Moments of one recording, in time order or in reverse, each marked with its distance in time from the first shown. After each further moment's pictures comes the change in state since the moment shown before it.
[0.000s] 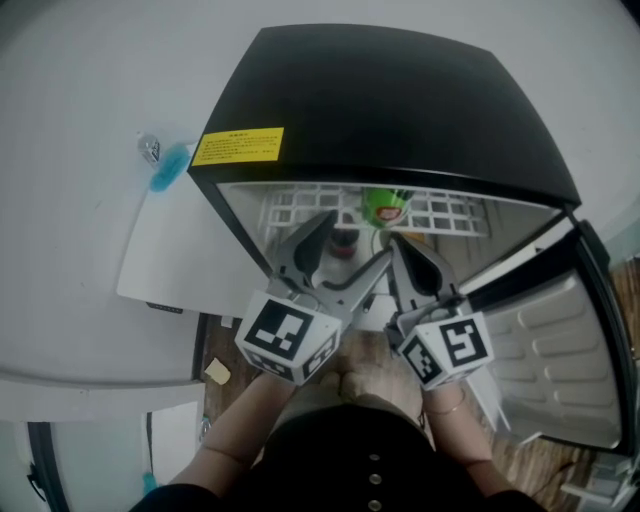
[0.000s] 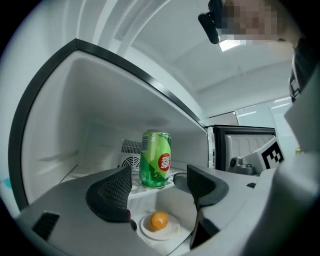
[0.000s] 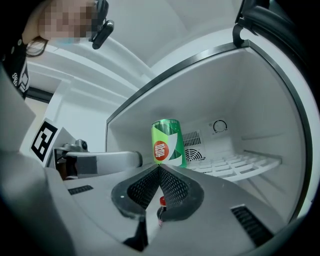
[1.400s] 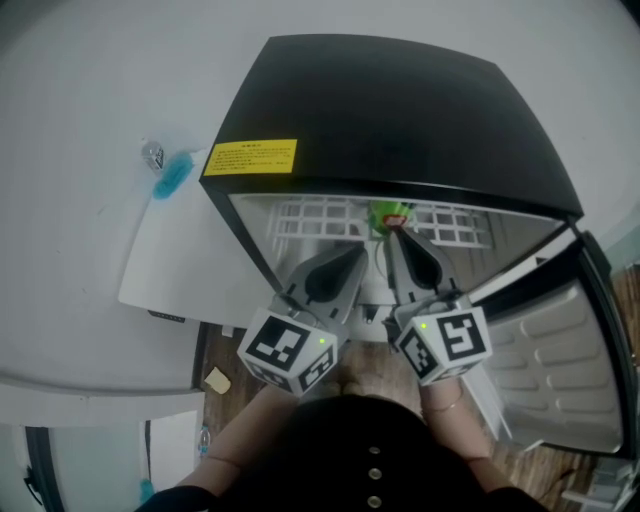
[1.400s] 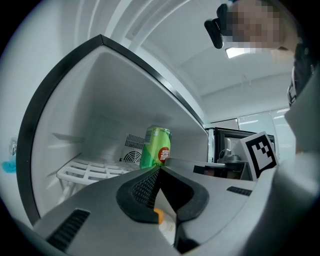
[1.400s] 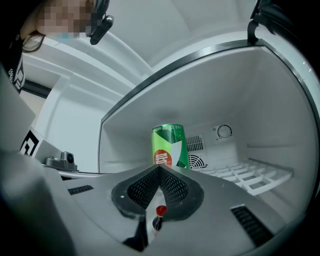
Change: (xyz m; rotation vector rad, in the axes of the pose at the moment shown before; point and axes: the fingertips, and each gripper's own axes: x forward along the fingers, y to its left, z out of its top) left arm -0.010 0.006 -0.017 -0.083 -0.017 -0.011; right arm 0.024 -0.001 0.013 -0.038 -0.018 -0.029
